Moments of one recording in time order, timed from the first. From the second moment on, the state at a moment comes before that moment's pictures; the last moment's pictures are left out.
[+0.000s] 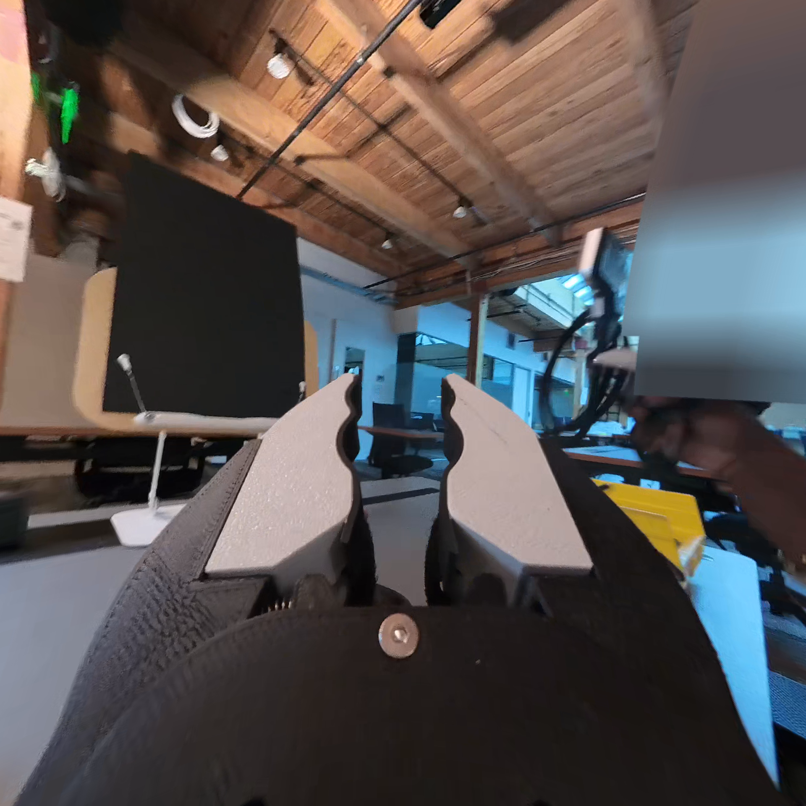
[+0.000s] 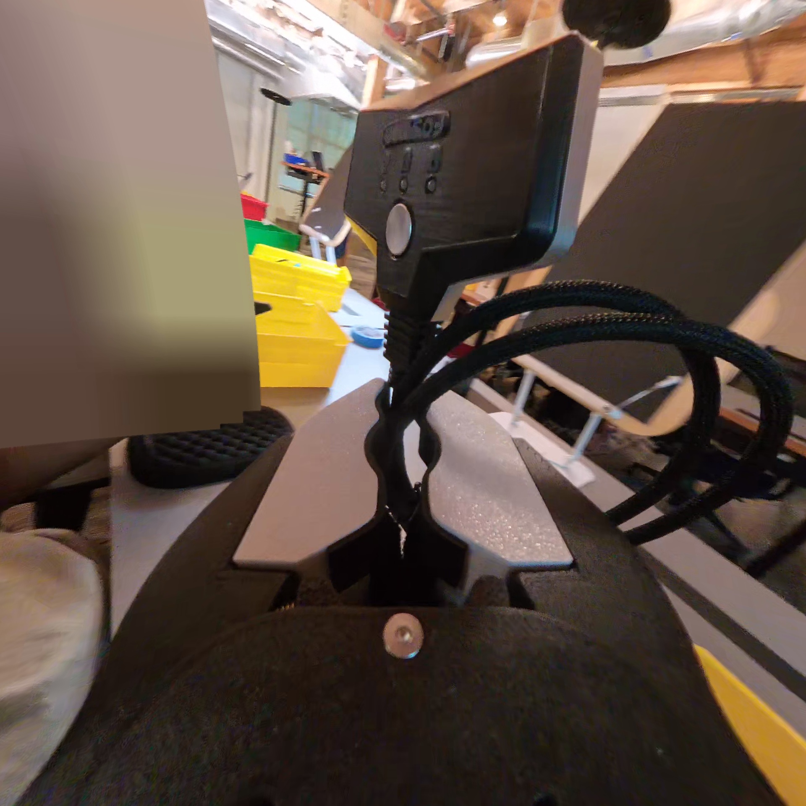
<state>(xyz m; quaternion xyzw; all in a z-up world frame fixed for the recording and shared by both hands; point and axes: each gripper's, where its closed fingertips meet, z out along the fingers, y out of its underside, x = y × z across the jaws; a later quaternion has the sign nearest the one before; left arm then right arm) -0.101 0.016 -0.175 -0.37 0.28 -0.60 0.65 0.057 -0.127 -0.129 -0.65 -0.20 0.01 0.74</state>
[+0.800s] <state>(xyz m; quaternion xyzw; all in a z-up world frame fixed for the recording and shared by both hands) -0.086 0.030 -0.194 -0.41 0.30 -0.57 0.64 0.339 -0.175 -0.314 -0.92 -0.15 -0.20 0.29</state>
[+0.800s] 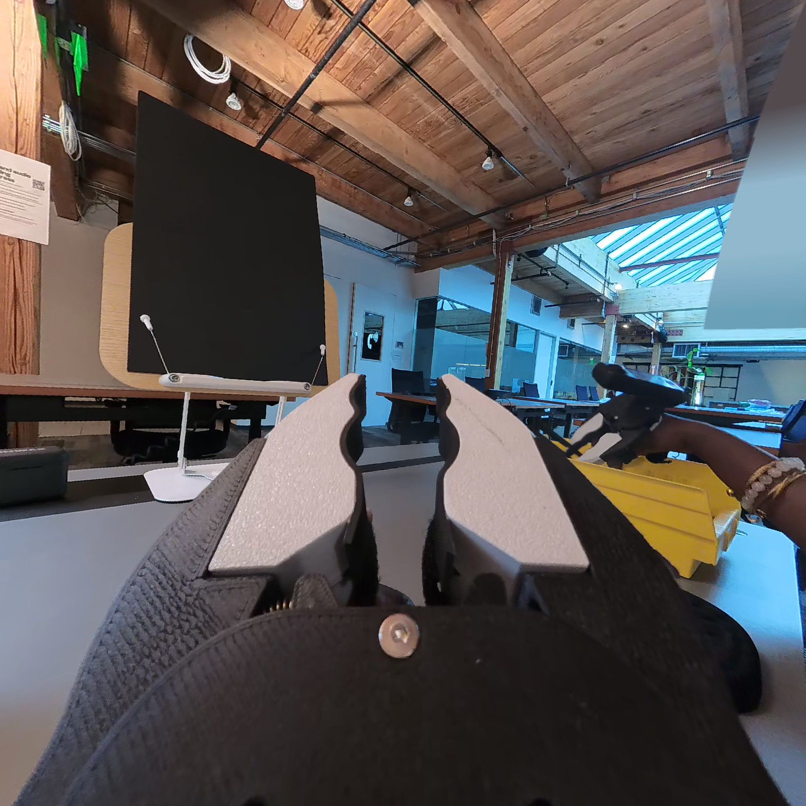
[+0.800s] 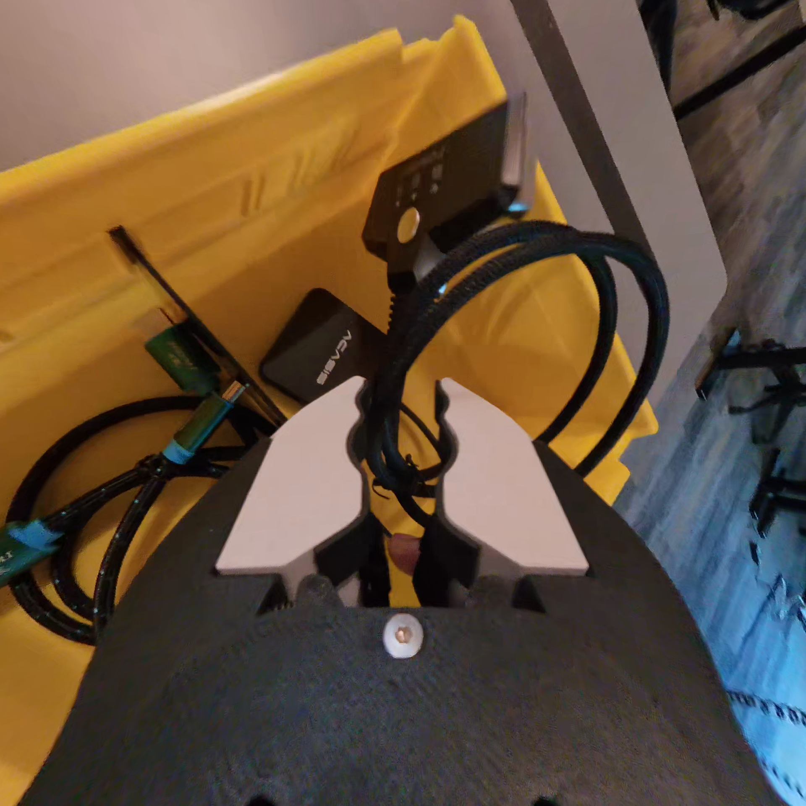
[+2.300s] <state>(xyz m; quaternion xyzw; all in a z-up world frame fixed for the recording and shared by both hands) -0.081 0.028 -0.198 -0.42 0.31 -0.56 0.64 0.387 -0.289 -0.291 -0.92 0.07 -0.28 0.25</state>
